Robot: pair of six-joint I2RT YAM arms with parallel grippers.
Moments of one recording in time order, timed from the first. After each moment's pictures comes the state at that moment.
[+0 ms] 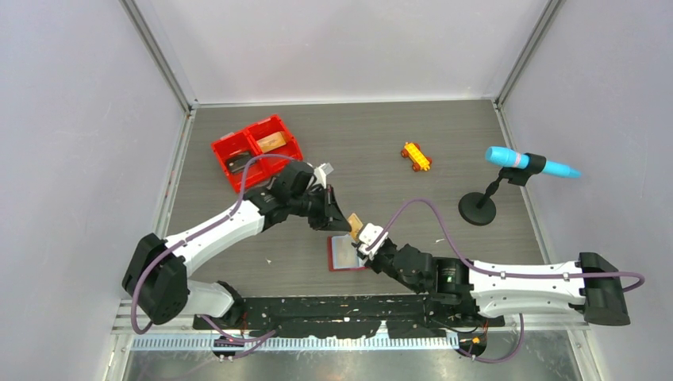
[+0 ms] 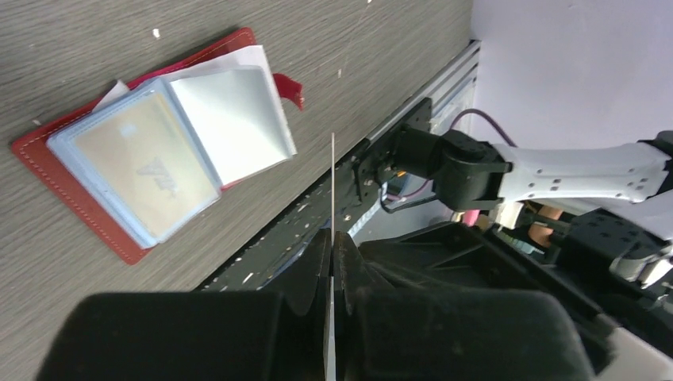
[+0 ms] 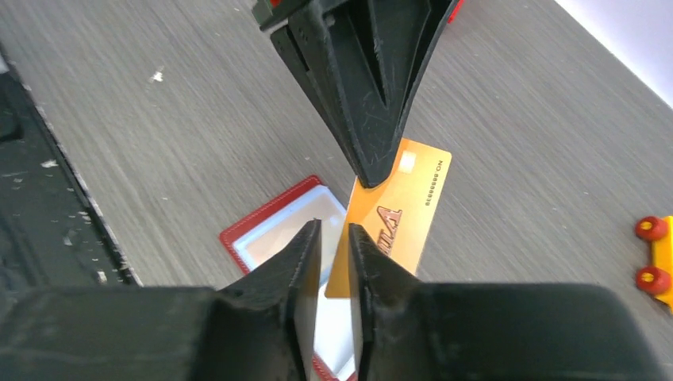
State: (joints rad) left arm -0.70 1.34 0.93 -0.32 0.54 -0.89; right arm 1.38 0.89 0.44 0.18 0.52 -0.11
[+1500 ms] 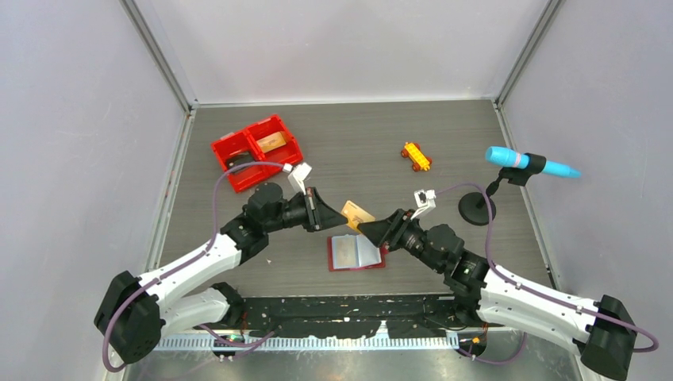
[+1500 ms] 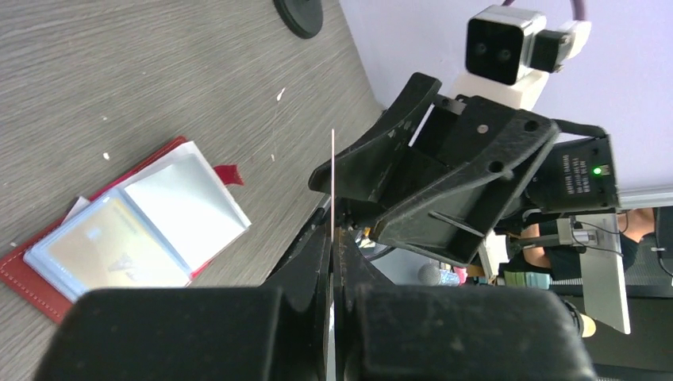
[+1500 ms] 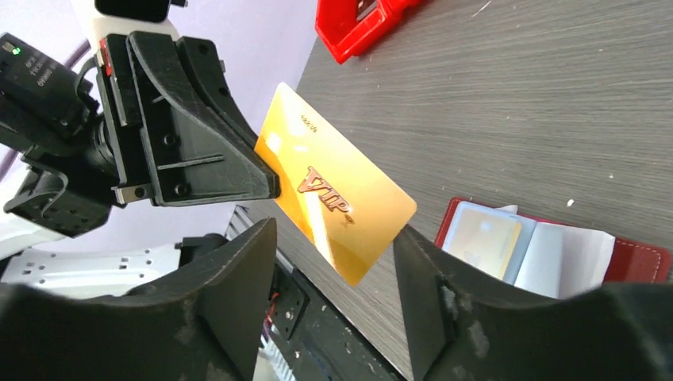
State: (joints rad) left arm -0.70 1.04 0.59 0.21 0.47 -0.91; right arm 0.95 0.69 0.31 0.26 0.15 0.92
